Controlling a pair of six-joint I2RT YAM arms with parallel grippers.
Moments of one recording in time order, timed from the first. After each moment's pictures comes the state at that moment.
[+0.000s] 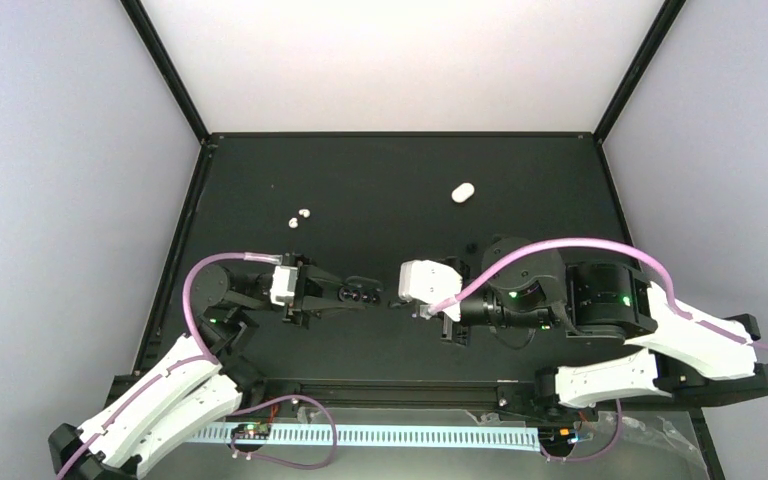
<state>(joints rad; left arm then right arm) -0.63 0.64 0.54 0.52 1.01 -0.19 1.44 1.11 1.61 -0.95 0.07 -0.20</state>
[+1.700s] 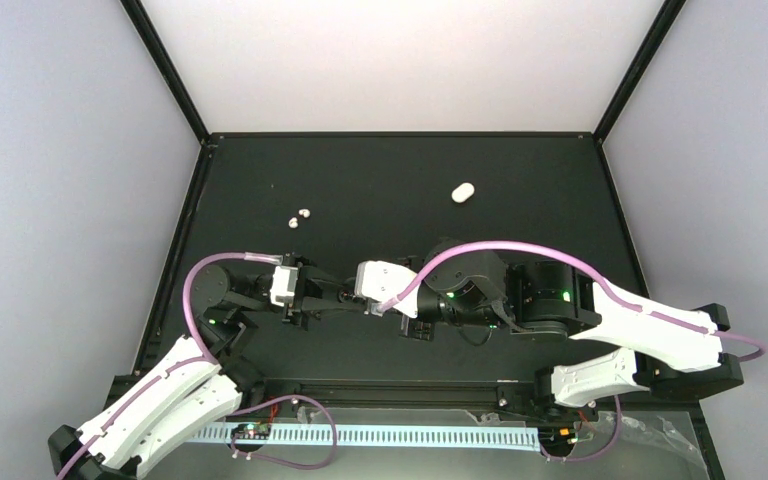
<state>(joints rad) -0.63 0.63 0.53 0.50 1.01 -0.20 1.44 1.25 1.65 -0.93 0.16 -0.22</state>
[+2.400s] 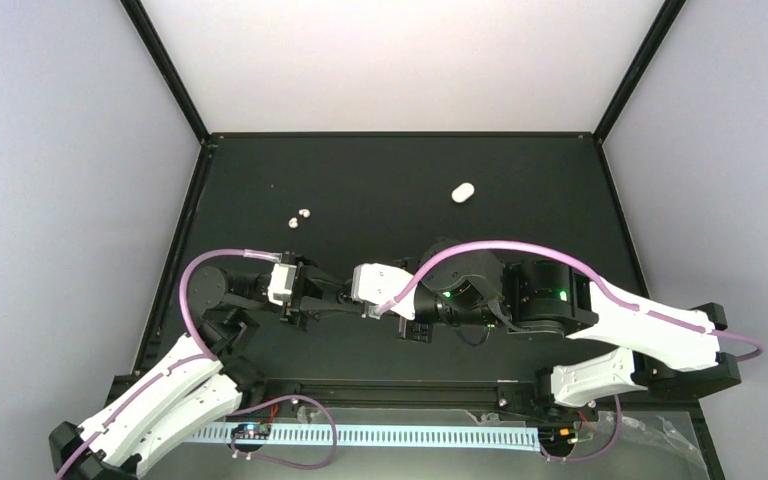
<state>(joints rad) -0.63 0.64 0.53 0.58 1.03 -0.29 1.44 1.26 1.66 -0.93 0.13 -0.23</state>
